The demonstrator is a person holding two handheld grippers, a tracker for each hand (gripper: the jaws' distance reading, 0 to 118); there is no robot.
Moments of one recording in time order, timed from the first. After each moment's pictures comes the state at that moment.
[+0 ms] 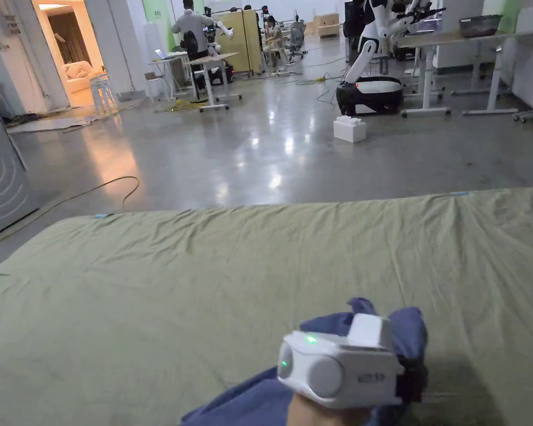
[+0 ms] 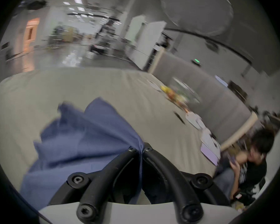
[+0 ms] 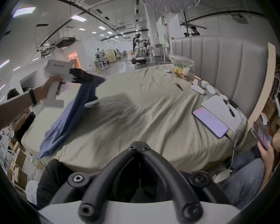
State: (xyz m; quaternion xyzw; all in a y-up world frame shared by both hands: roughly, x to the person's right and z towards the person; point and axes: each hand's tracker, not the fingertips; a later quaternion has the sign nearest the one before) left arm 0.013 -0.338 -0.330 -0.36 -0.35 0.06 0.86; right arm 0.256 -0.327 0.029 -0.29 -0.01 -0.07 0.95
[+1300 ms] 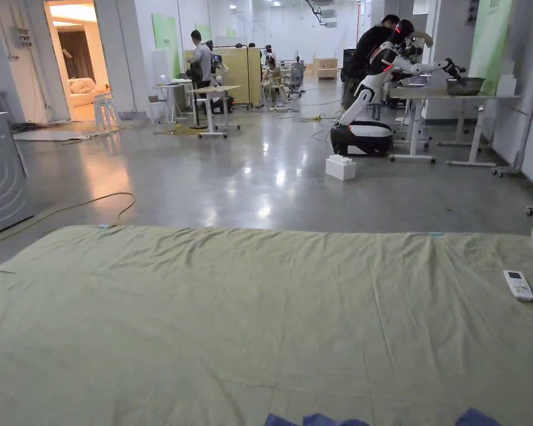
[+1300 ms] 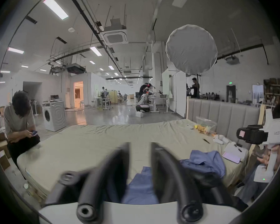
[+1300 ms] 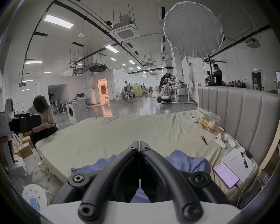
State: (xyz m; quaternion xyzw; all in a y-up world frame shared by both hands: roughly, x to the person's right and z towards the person) left arm -0.181 -0.200 0.067 -0.05 -0.01 -0.02 1.00; right arm 0.202 -0.226 0.033 -0.08 0.12 -0.03 0.99
